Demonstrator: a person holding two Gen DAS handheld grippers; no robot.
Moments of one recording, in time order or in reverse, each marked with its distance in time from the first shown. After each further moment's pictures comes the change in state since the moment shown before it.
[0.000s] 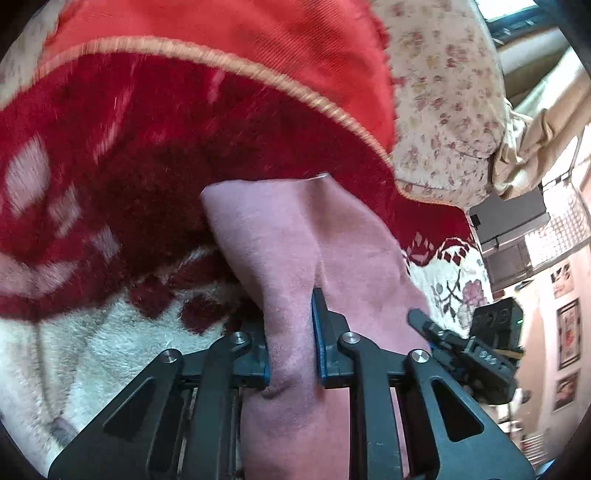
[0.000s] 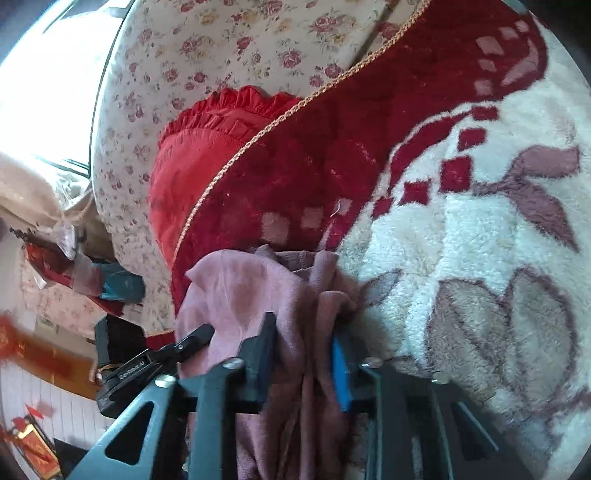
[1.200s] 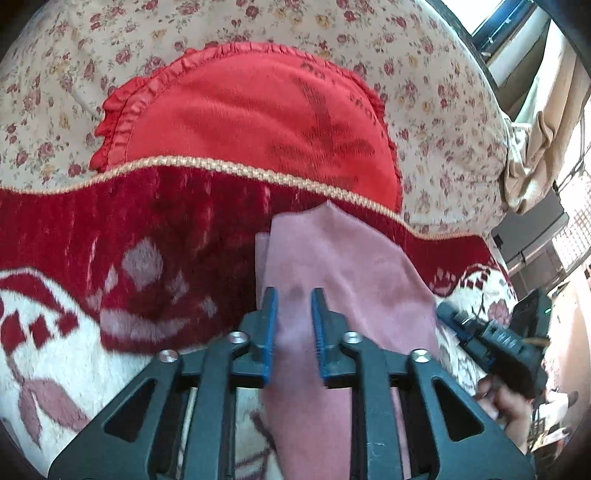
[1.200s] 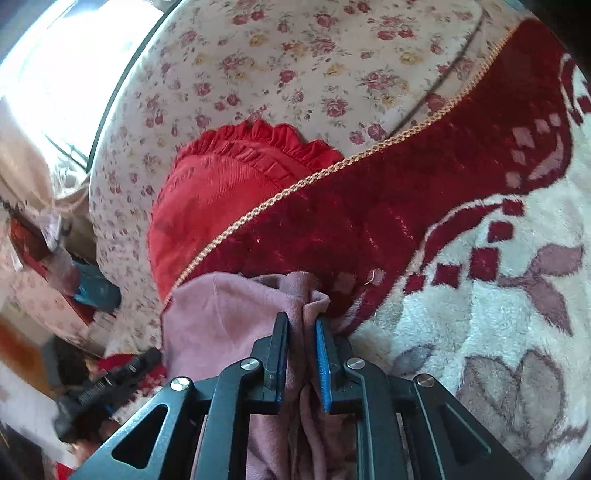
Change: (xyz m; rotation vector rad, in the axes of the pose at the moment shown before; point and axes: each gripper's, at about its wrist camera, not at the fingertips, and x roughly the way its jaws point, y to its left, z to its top) left arm -0.055 0.008 0.006 0.053 -0.167 0.145; right arm -0.009 0.044 0.013 -0.095 -0.161 -0.136
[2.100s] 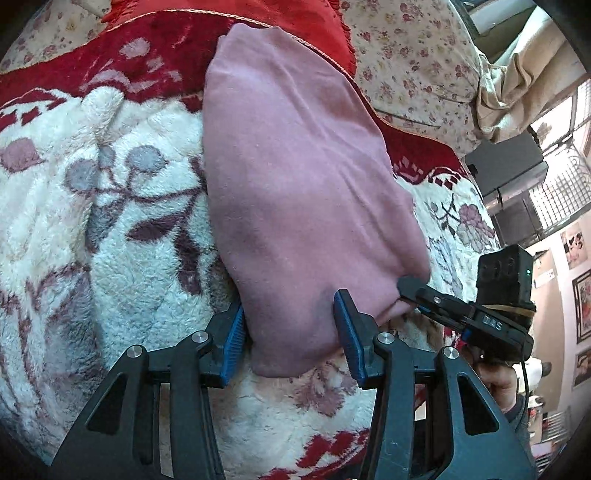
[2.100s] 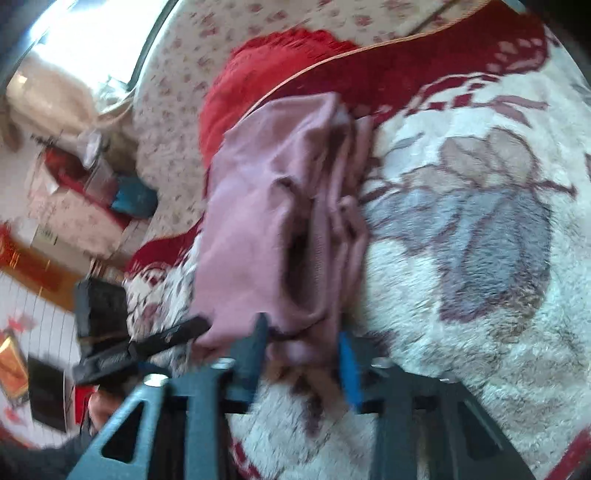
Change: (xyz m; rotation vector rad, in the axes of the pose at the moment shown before) left arm -0.031 -0.033 -0.137 0.013 0.230 -0.083; right arm -0.059 -0.029 -0.126 -0.061 0.314 0.154
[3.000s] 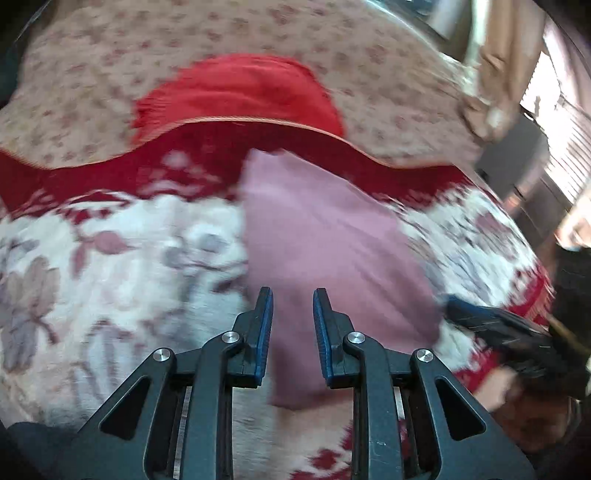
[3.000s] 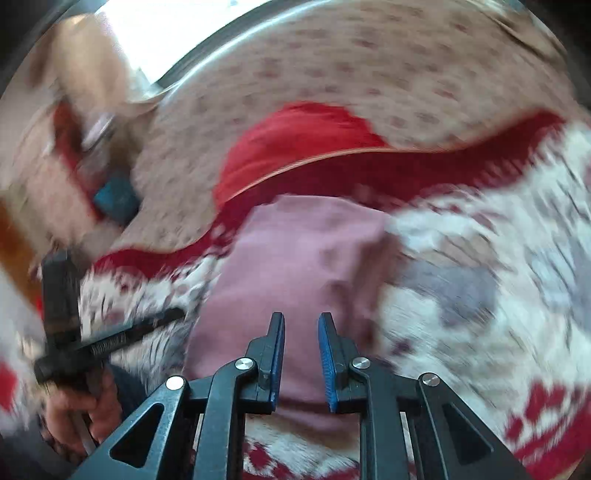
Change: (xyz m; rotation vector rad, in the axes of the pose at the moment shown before) left arm -0.060 -0.028 -0.026 0.216 -0.205 0.157; right arm -0.027 0.127 -0.054 -0.380 -0.190 -0.263
